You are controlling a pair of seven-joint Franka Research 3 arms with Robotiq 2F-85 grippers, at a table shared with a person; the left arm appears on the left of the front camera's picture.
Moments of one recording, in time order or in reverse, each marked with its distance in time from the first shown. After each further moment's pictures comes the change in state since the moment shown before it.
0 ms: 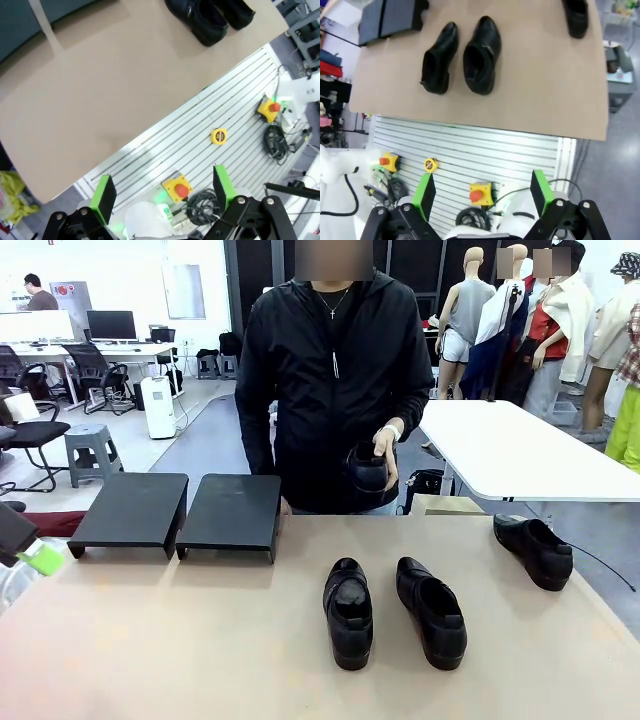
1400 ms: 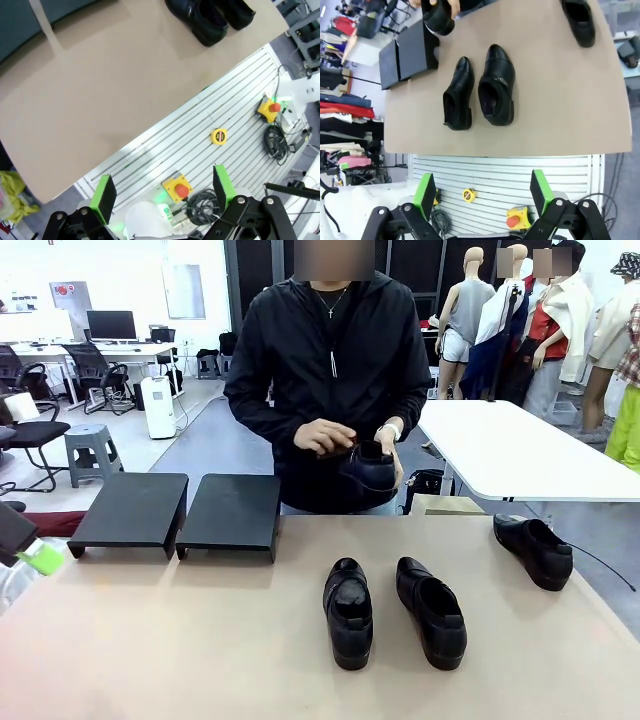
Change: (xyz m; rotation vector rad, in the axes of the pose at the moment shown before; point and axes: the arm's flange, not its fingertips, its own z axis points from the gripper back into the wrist) left arm 0.000 0.000 0.000 0.001 0.000 0.000; right arm 0.040 -0.036 -0.009 0.143 -0.098 -0.233
